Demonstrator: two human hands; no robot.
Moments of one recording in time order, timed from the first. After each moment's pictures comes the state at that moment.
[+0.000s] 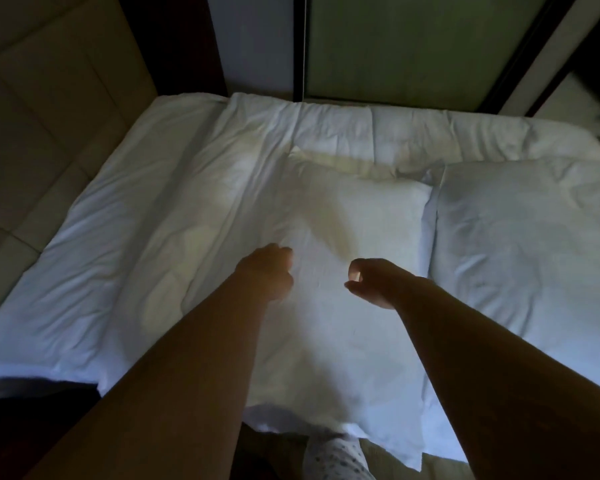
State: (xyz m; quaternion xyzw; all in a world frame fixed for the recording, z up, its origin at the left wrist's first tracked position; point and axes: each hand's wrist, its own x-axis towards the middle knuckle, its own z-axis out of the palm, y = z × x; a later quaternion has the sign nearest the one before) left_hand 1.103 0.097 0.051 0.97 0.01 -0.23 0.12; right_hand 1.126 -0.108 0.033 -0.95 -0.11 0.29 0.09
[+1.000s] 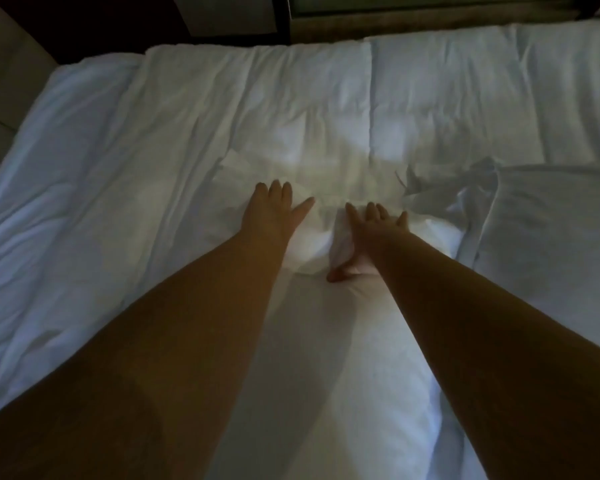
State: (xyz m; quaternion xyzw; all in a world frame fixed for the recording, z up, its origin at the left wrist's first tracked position) left_hand 1.523 -0.023 -0.076 0.89 -0.14 -0.25 -0.34; right_hand 1.532 -0.182 -0.125 -0.94 -0.12 0.31 0.02
